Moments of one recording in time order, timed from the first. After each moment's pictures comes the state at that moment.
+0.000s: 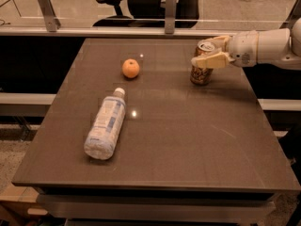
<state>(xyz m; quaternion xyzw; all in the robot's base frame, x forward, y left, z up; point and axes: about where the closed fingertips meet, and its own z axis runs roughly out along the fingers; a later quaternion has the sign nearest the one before) 0.666 -0.168 0.895 -0.47 0.67 0.27 0.51</state>
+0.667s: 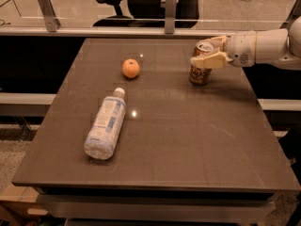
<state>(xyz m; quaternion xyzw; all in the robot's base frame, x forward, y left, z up) 0.667 -0.162 0.893 -0.48 0.66 0.27 0.51</state>
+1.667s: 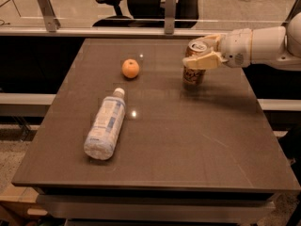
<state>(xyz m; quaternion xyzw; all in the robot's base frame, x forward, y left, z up) 0.639 -0.132 0.913 -0.49 0.65 0.27 0.51</state>
